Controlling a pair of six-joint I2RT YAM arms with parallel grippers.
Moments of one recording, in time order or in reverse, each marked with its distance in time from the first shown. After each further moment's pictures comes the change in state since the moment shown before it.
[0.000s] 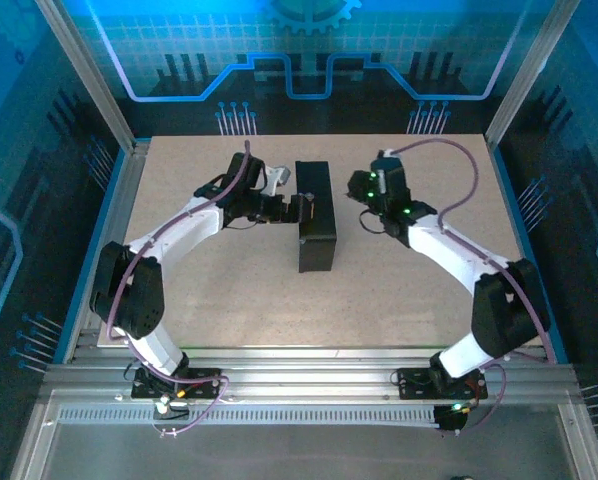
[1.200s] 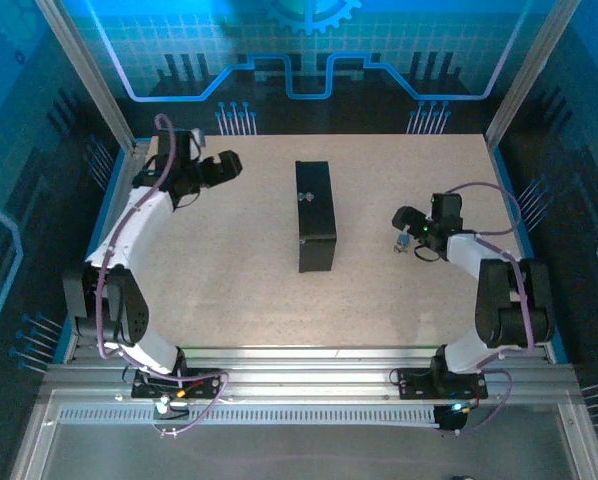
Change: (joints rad) left arm 0.354 -0.098 0.051 -0.033 -0.319 -0.060; right arm -0.410 0.017 -0.298 -0.020 -0.219 -0.218
